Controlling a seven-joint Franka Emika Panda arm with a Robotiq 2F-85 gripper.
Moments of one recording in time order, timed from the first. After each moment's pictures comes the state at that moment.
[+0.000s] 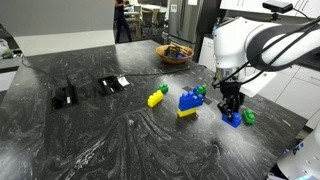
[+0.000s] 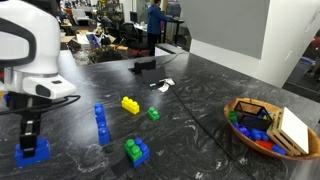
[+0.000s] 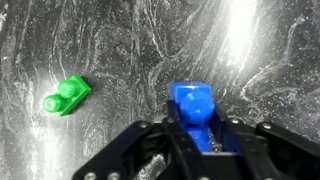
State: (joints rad) arm 0.08 -0.30 0.17 -2.42 0.12 1.78 0.58
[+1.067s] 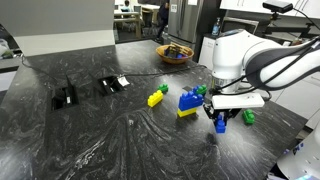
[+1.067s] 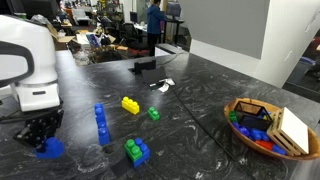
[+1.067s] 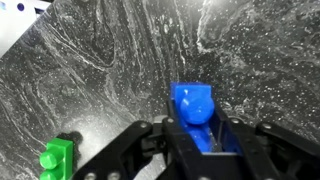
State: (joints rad) arm 0.08 -0.27 0.22 -2.50 0.13 2.06 1.26
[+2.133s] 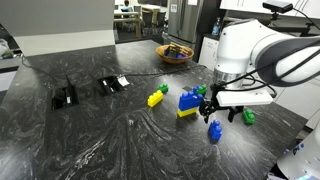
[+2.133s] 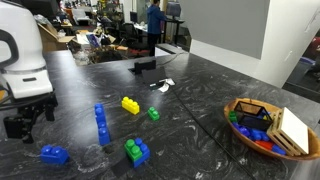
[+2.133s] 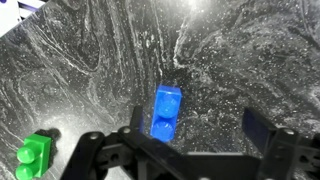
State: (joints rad) arm 0.14 -0.32 0.22 -2.48 0.17 2.08 1.19
